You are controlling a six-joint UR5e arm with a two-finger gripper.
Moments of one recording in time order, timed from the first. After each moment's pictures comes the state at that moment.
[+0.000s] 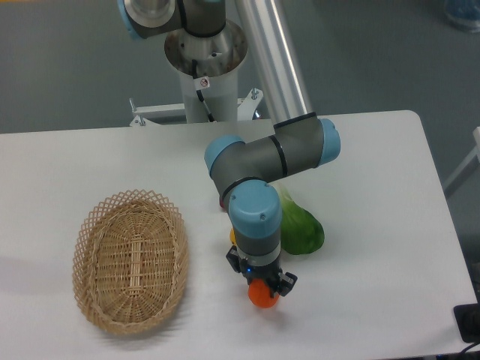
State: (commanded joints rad) arm 2.32 -2.18 -1.50 -0.88 1.64 0.90
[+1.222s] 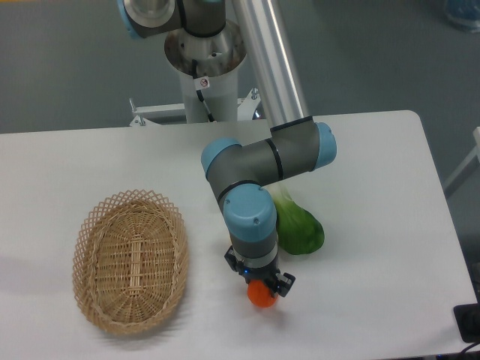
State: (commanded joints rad) arm 2.32 -2.18 -1.50 -0.88 1.64 0.90
